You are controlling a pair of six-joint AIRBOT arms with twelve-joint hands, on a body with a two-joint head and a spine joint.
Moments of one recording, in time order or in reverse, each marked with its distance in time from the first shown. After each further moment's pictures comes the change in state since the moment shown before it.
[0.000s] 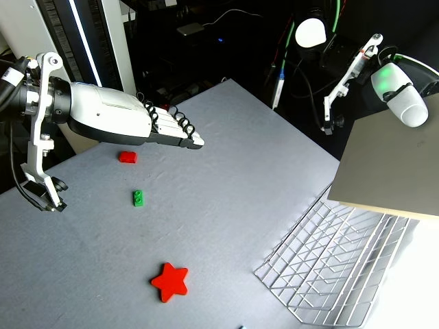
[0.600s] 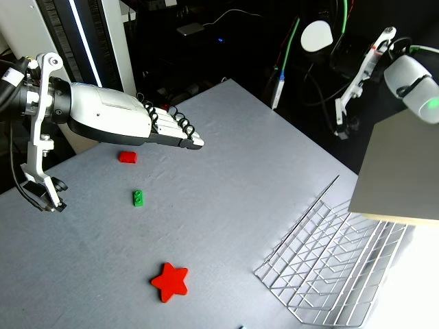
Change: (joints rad) left arm -0.046 -0.073 0.090 0.145 0.019 -0.027; right arm -0.002 0.000 -0.003 0.000 0.001 -0.004
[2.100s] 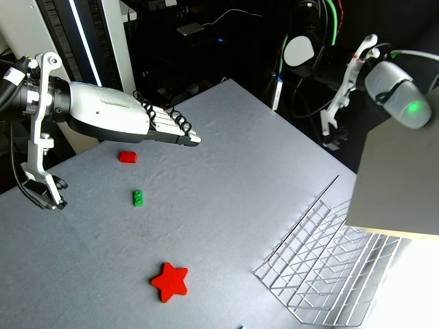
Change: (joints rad) left arm 0.014 -0.023 -0.028 0.055 0.124 -0.004; right arm -0.012 0.000 -0.005 0.000 0.017 -0.022
